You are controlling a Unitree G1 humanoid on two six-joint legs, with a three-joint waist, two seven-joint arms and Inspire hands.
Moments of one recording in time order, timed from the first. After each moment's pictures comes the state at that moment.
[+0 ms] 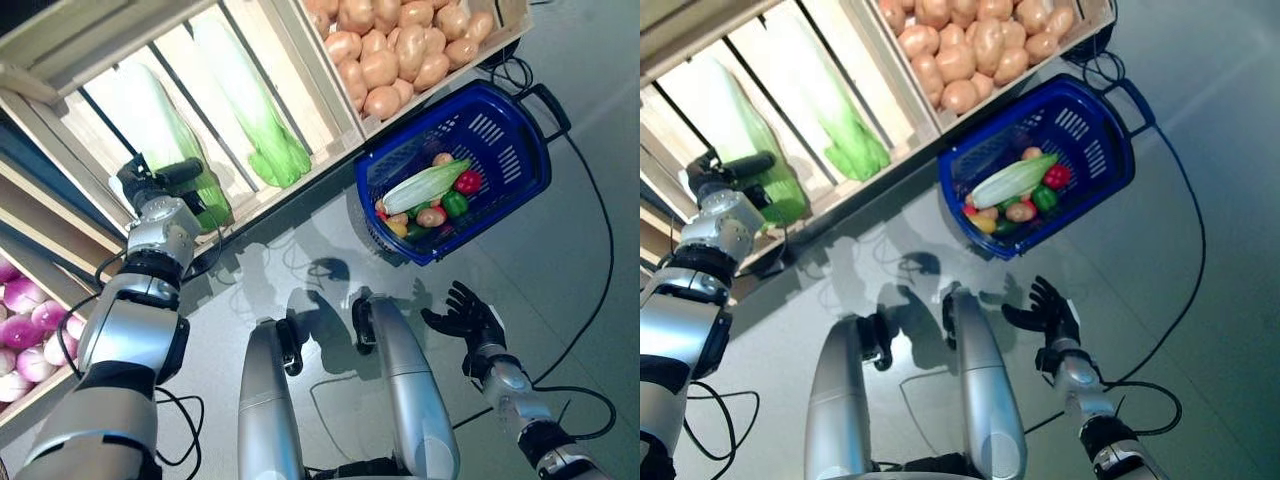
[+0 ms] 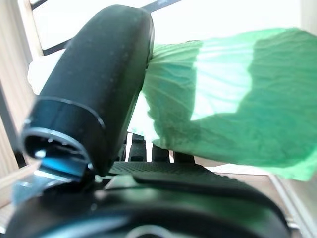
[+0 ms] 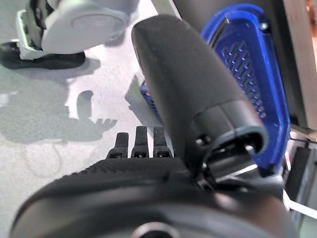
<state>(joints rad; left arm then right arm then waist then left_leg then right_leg) -1.04 0.62 -0.28 1.13 -0.88 0.06 0.57 -0.19 -0.43 0.33 0.69 0.68 -0.25 -0.14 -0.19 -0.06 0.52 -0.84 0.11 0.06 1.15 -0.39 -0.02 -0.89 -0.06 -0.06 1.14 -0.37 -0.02</state>
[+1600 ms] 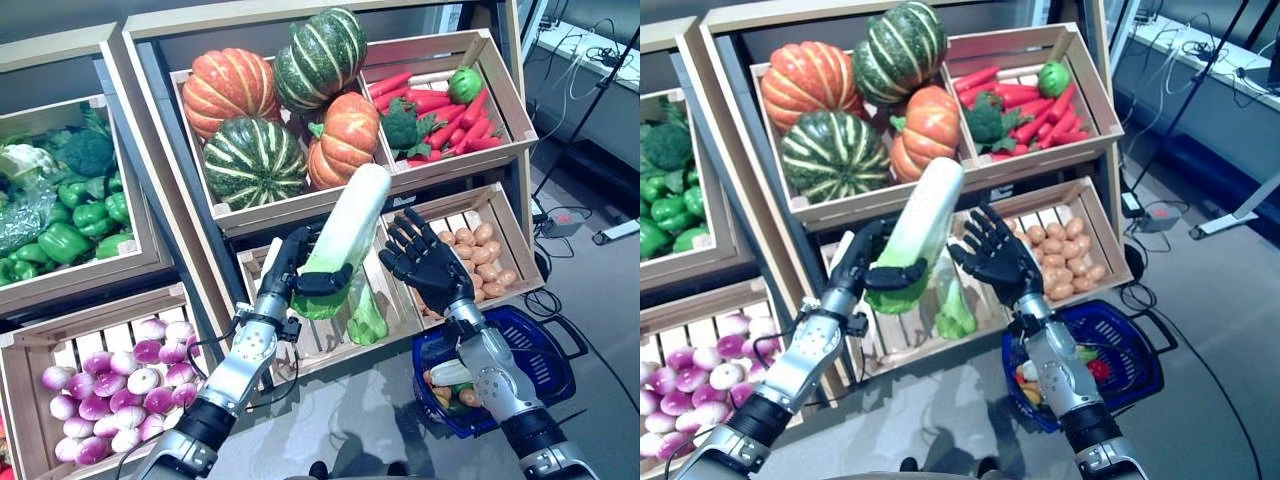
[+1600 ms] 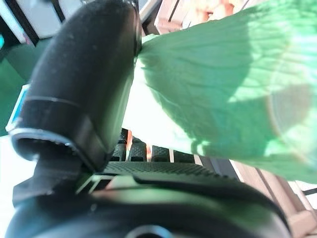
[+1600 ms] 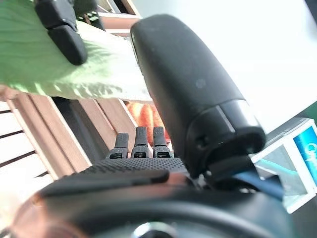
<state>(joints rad) -0.24 0.40 -0.39 0.18 -0.19 -0.12 0.20 -0.20 -0.34 0.26 0.24 0.96 -0.14 0.20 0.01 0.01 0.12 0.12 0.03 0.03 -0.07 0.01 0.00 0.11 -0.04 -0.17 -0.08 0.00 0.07</state>
